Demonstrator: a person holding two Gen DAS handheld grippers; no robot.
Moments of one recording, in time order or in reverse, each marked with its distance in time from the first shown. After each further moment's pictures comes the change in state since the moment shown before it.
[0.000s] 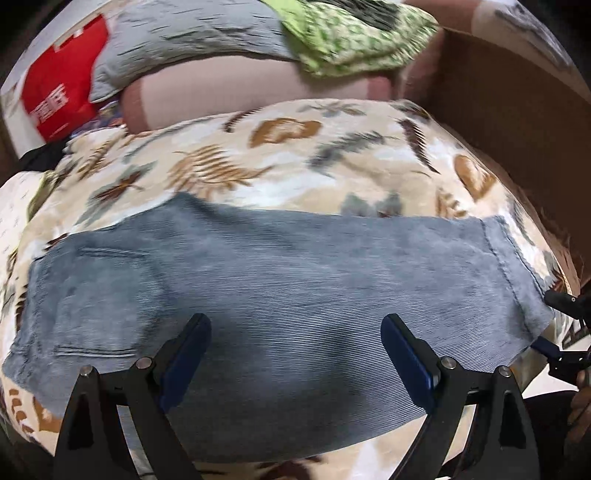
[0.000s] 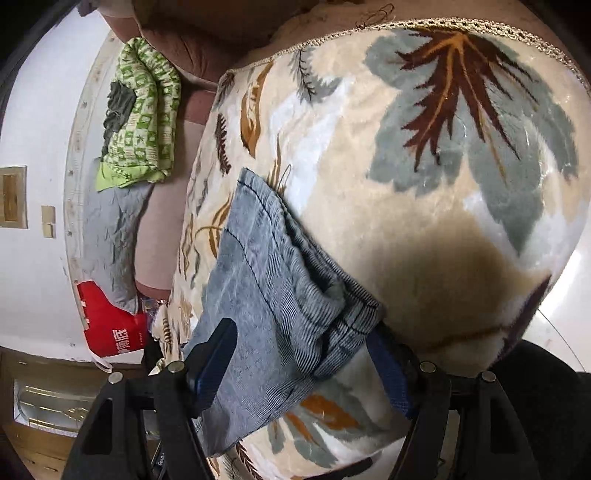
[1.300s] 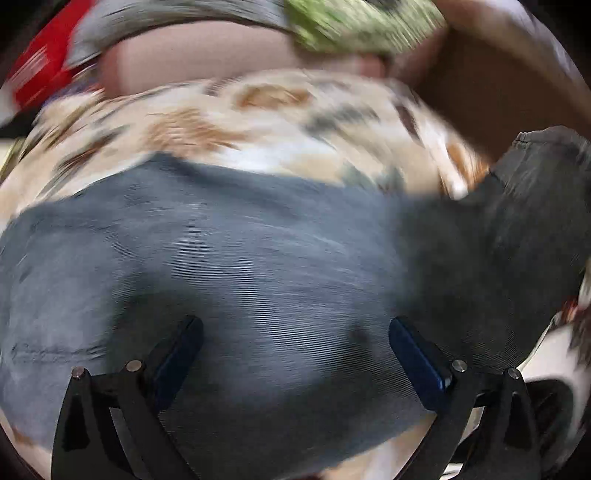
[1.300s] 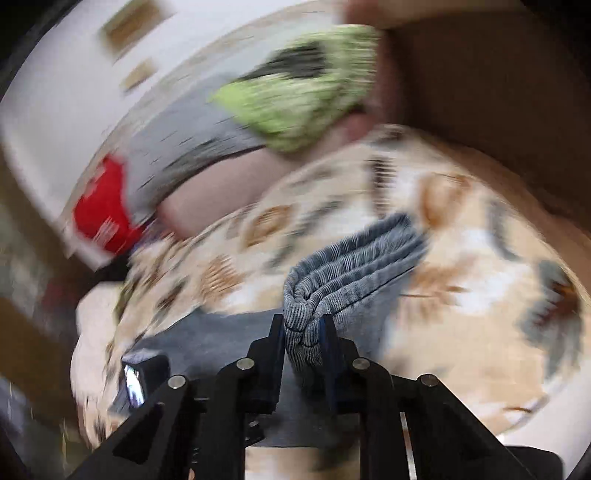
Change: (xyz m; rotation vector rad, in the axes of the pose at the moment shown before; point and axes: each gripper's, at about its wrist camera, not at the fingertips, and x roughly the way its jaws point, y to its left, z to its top) left arm 0.019 0.051 -0.003 -0.096 0.054 -0.141; right arm 0.007 0.219 -0.108 -0.756 -0.134 -0.118
